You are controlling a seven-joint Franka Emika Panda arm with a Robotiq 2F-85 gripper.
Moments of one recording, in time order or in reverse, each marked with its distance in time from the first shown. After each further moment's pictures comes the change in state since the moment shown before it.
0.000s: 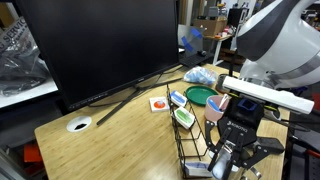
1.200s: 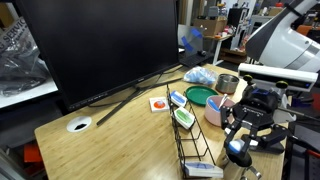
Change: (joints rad) arm -0.133 0.008 -0.136 -0.099 0.105 -0.449 -0.047
